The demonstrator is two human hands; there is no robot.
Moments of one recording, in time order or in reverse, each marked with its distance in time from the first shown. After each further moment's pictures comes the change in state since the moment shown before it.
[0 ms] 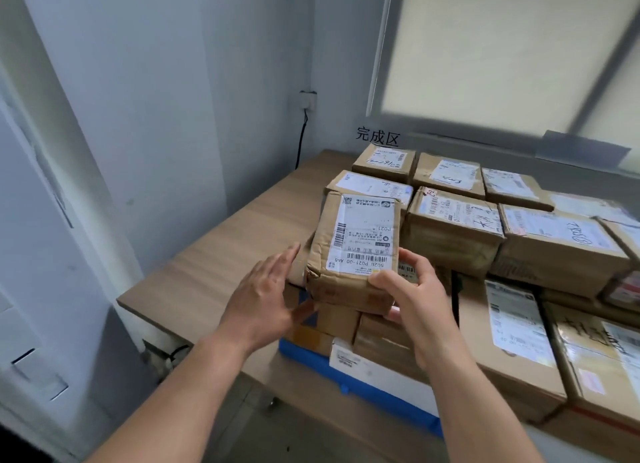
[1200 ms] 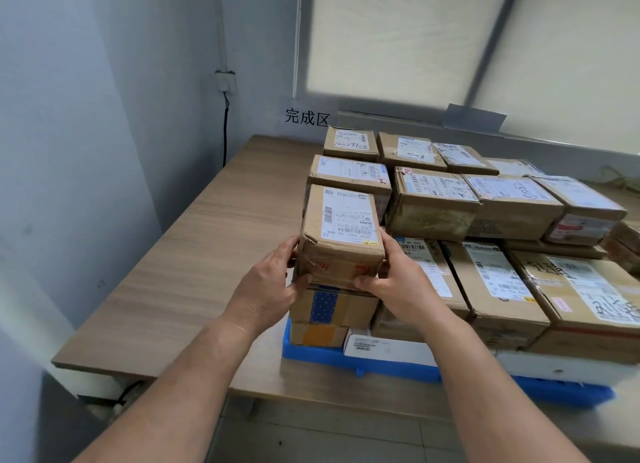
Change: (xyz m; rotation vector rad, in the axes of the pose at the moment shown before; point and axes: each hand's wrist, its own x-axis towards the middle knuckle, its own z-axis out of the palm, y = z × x) left_hand 0.050 -0.058 -0.004 -0.411 -0.172 0.210; right_hand 0.016 0.010 0.058 -0.671 0.106 -0.048
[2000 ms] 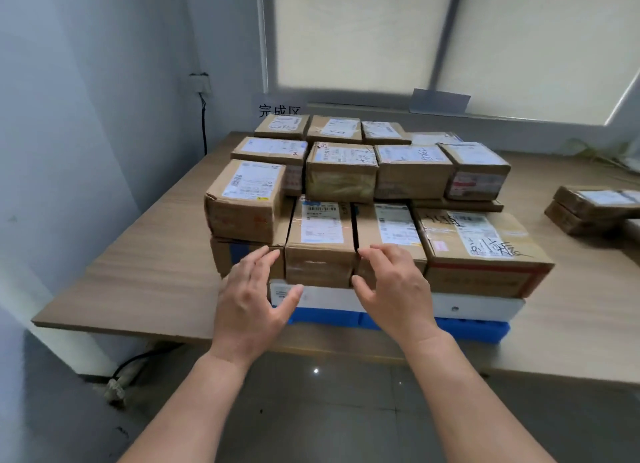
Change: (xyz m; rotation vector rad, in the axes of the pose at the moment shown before) left_hand -0.101 0.126 0.099 0.306 0.247 -0.022; right_hand -0.116 0.109 -0.082 -0.455 0.395 -0.315
